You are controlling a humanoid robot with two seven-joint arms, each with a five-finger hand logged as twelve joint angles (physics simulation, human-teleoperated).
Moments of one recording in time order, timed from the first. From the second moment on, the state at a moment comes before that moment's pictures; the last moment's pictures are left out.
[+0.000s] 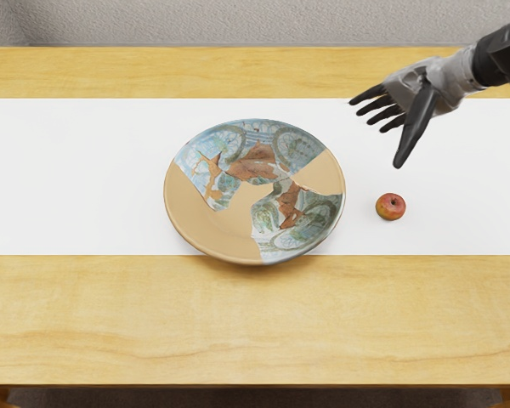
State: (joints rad) left arm -0.02 0.00 0.06 -0.19 -0.03 0.13 0.08; right arm 1.63 -0.65 -0.15 1.02 0.02 0.55 -0.61
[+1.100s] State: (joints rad) left arm -0.02 0.00 0.06 -0.19 -0.03 0.13 0.08; right arm 1.43 -0.72 -0.47 1.18 -0.41 0.12 0.07
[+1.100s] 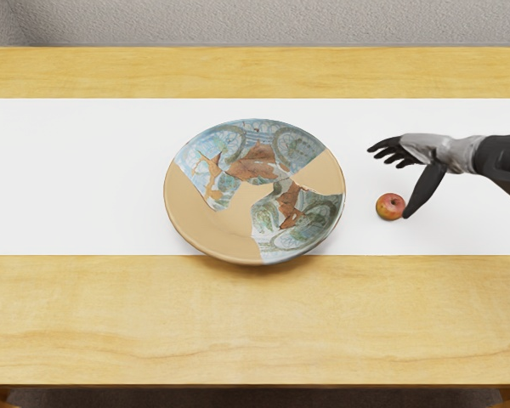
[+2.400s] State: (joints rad) left arm -0.02 0.00 0.06 -0.19 -0.03 0.13 0.08; right arm 1.28 -0.69 -0.40 1.17 -0.42 -0.02 0.08
